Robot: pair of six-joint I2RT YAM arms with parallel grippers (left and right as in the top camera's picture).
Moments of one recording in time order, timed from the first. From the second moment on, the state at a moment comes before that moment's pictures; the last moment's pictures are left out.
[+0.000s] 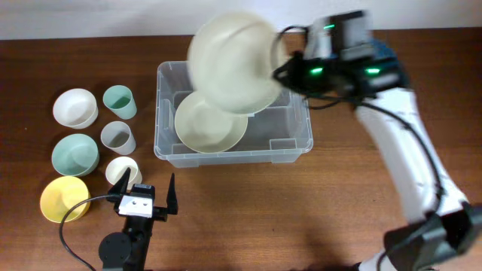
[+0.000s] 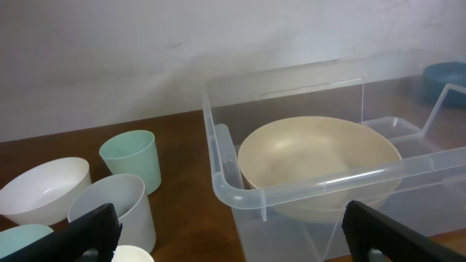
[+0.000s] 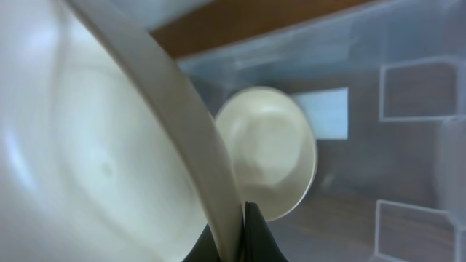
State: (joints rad) left arm 0.00 0.01 0.01 -0.07 0.12 0.11; right arm 0.27 1.73 1.76 -0.87 -0.48 0.55
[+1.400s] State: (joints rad) left arm 0.00 0.01 0.01 -0.07 0.12 0.11; right arm 0.46 2.15 1.76 -0.77 -0.33 0.63
